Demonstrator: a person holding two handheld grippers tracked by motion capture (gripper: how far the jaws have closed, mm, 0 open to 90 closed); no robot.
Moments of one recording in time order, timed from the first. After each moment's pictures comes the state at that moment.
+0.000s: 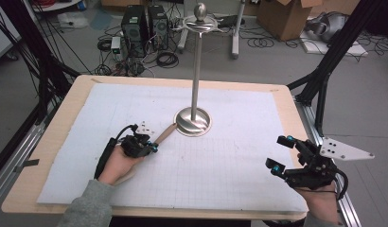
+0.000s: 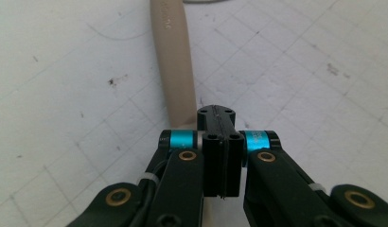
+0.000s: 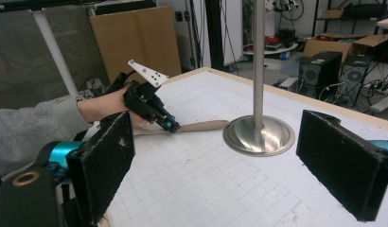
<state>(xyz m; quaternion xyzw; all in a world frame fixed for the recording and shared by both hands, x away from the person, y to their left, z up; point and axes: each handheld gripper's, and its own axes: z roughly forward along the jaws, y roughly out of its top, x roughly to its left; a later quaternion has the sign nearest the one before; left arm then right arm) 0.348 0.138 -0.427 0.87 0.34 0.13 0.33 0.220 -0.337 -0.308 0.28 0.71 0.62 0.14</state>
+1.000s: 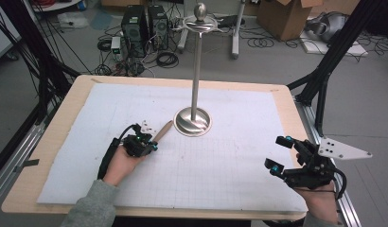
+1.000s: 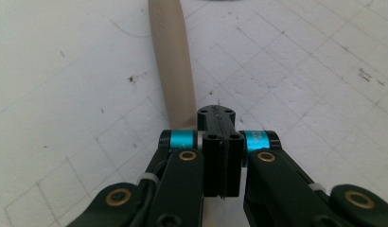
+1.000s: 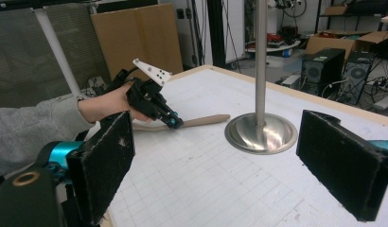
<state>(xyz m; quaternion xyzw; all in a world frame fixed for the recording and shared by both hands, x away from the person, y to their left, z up) 0.347 0.129 -0.425 0.86 0.37 0.17 0.31 0.221 -0.336 -0.309 0.28 0.72 0.62 0.14</state>
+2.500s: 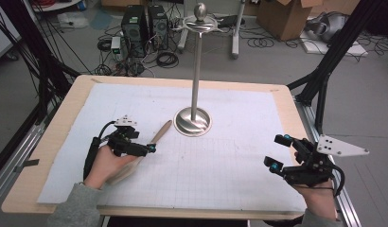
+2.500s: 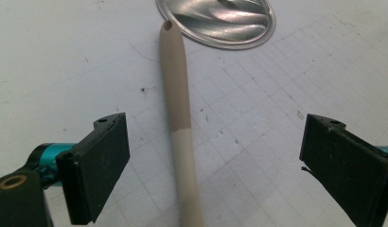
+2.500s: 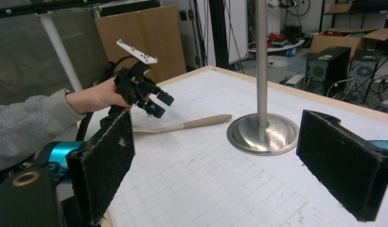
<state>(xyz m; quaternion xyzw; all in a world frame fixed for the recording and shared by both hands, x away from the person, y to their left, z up) 0.337 0.172 -0.400 0.80 0.43 0.10 0.42 0.230 -0.336 -0.313 0.28 0.72 0.62 0.12</state>
